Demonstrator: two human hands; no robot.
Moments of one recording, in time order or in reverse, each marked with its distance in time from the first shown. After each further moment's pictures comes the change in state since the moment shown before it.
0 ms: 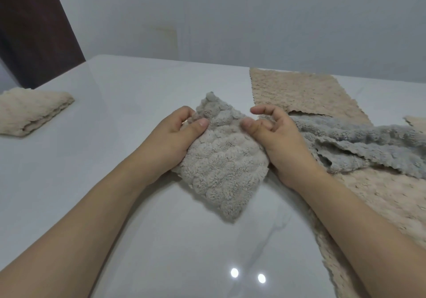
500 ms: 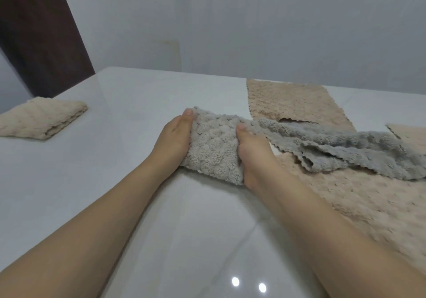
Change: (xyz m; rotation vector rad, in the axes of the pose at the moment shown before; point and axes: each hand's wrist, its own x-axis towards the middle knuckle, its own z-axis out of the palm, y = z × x) left_hand 0.008 0.002 0.013 0.116 0.271 -0.032; right_hand -0.003 0.003 0.045 -0.025 0.324 0.368
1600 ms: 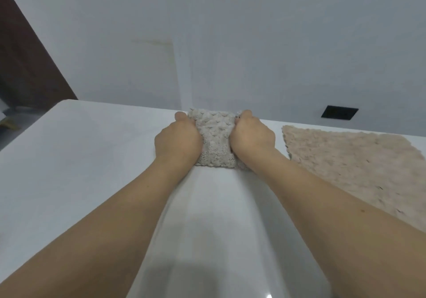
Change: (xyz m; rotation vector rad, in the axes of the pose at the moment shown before) left_hand 0.337 -0.034 0.031 0.927 0.053 -0.089; right_hand 0.325 -0.102 0.115 -1.317 0.135 -0.306
